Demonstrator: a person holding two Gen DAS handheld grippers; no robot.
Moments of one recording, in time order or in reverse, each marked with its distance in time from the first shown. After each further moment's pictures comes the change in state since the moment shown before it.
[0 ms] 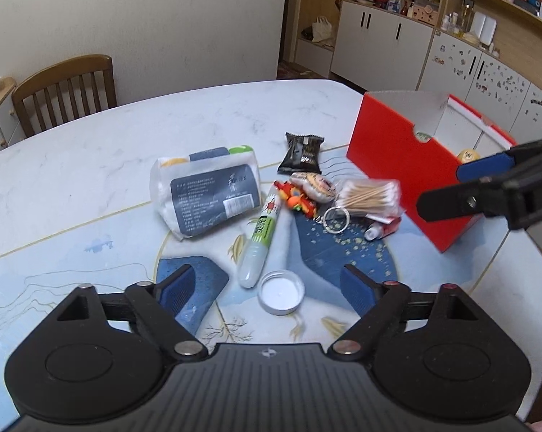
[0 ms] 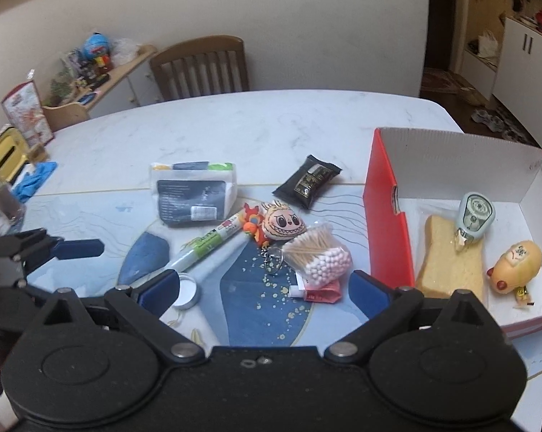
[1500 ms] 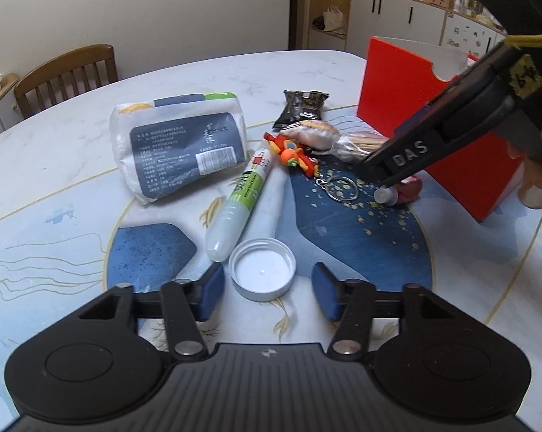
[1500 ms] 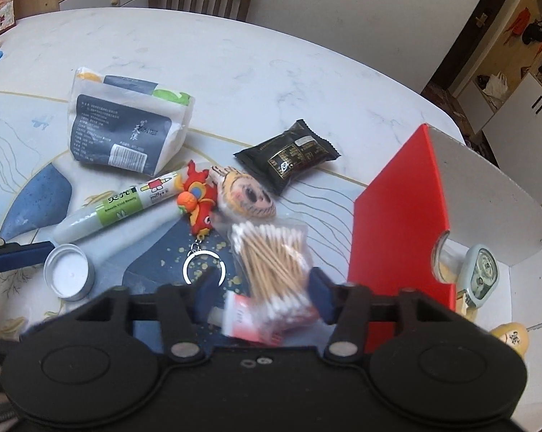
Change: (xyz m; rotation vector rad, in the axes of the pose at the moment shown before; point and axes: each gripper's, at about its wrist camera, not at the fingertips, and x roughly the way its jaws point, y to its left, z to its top) left arm 0.061 -0.028 -0.032 0.008 0.015 0.079; right arm 0.102 0.008 0.016 -0.295 0.170 -0.212
